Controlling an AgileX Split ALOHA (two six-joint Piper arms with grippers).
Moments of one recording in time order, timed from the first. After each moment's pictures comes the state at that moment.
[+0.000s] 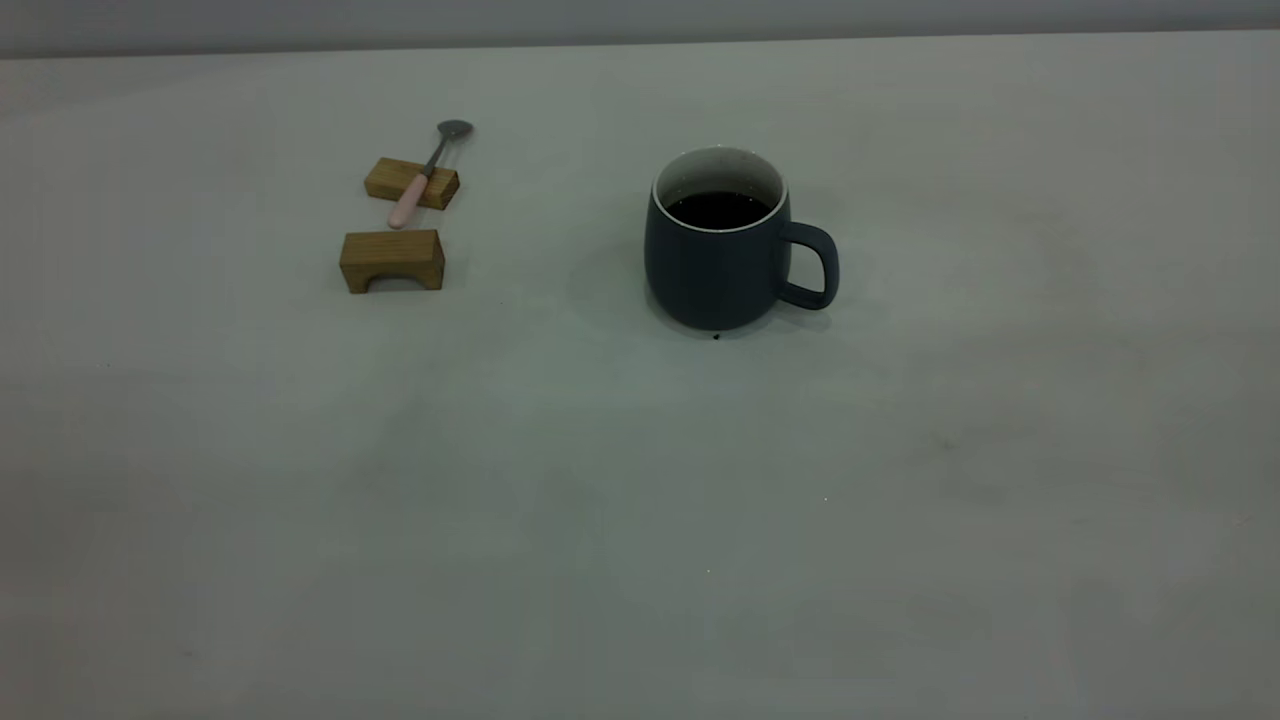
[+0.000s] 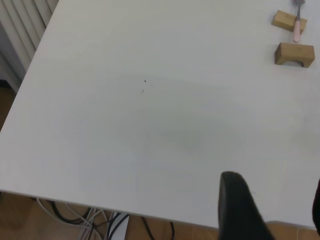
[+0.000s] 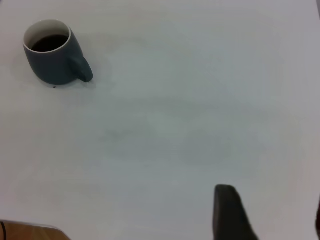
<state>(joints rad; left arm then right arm) 0.04 -0.02 -0.49 0.11 1.13 -0.14 0.10 0.02 -0.47 -0.01 1.13 -0.05</state>
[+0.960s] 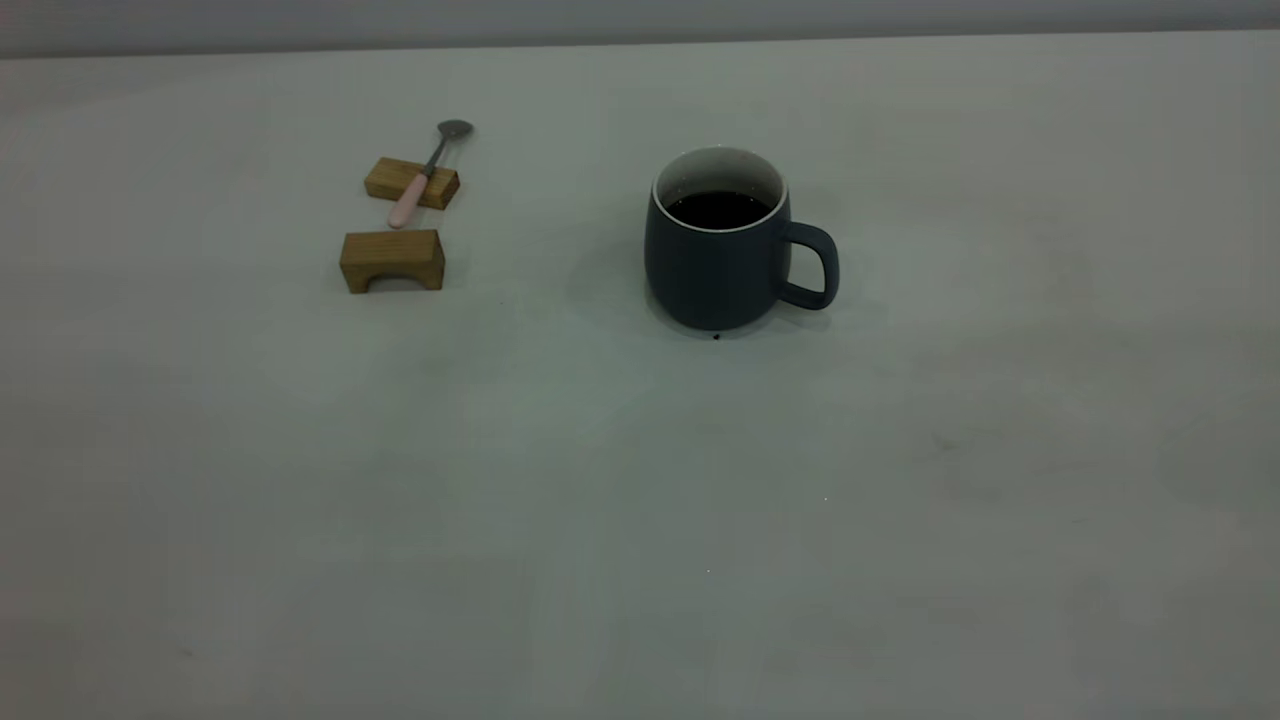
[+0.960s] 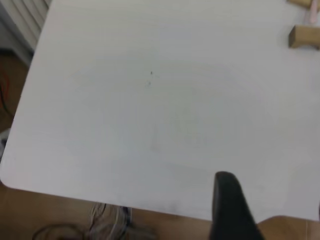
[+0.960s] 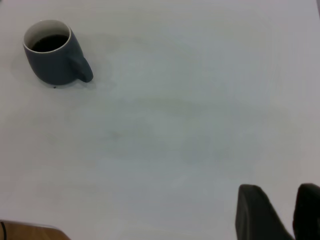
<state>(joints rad) 0.04 0.47 -0.62 0.13 0.97 -0.14 0.10 0.02 -0.47 -0.01 1.13 -0.05</state>
